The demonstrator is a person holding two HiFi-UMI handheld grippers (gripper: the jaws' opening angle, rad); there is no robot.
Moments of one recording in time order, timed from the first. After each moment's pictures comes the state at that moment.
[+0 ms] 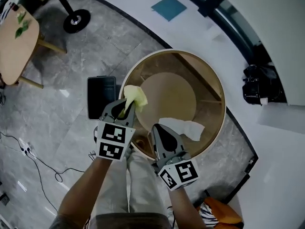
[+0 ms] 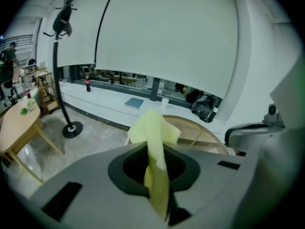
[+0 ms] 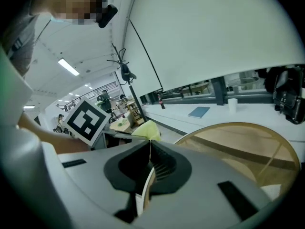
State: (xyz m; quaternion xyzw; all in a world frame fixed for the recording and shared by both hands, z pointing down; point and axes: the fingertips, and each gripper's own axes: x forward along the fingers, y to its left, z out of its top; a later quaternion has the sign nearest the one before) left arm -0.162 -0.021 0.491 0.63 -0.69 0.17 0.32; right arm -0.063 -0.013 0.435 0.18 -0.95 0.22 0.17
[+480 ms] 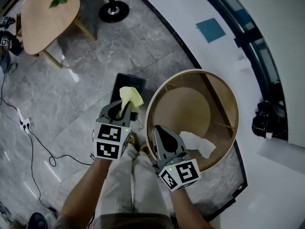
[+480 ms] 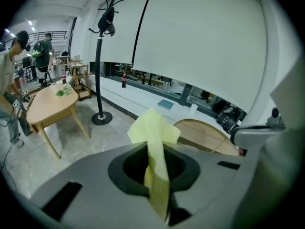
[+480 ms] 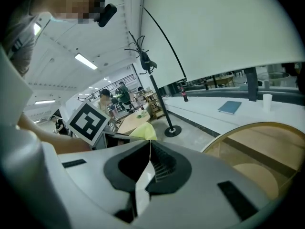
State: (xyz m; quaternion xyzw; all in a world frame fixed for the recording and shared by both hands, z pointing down) left arm -0.281 0.092 0.499 0.51 -0.77 0.11 0.36; right arm -0.173 0.059 0.437 0.05 -0.96 0.20 0.20
